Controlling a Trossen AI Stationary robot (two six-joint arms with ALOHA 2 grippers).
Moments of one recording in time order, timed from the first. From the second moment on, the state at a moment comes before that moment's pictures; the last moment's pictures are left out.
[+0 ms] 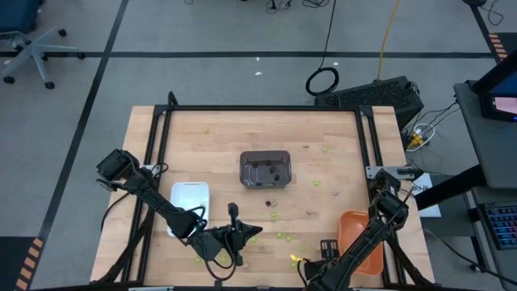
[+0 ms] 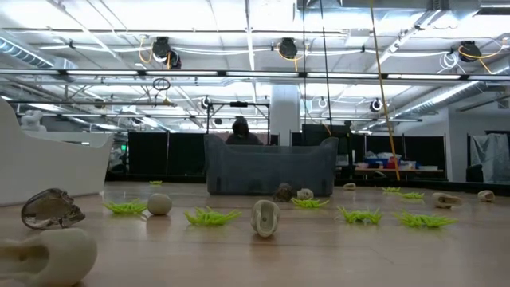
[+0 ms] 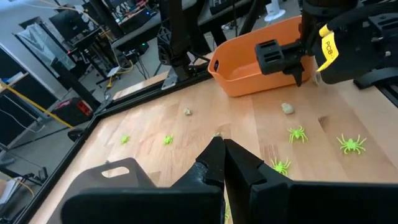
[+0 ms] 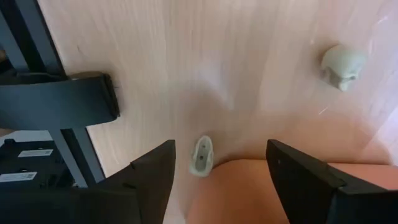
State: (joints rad) left arm -0.66 1.78 1.04 0.38 -0.81 0.16; right arm 0.87 2.22 1.76 -1.34 -0.16 0.82
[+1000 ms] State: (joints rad) left arm -0.66 1.78 1.04 0.38 -0.82 0.16; right arm 0.87 2.25 1.76 -1.32 -0.19 0.71
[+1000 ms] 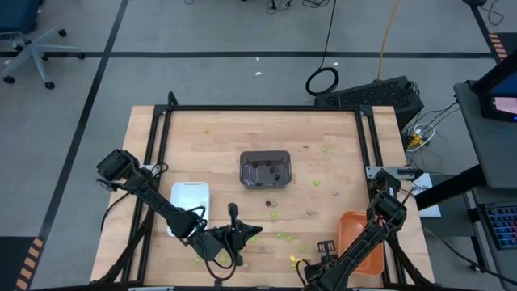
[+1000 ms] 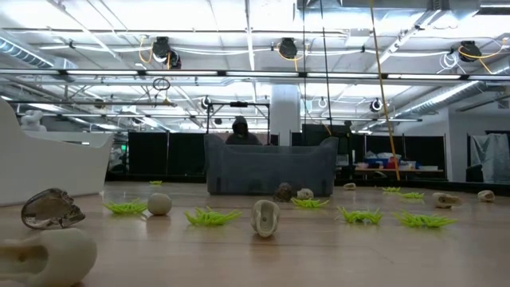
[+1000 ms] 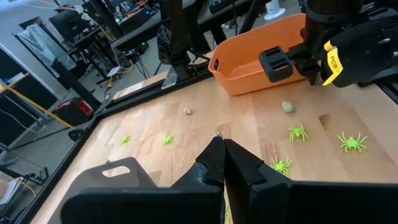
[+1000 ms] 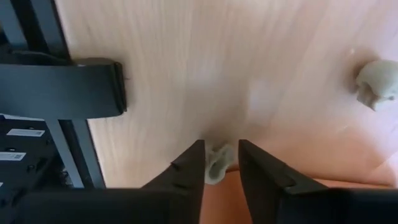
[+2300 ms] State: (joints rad) left arm -0.66 1.78 1.04 0.37 -0.82 0.16; right arm 0.88 2.25 1.76 -1.34 -0.19 0.72
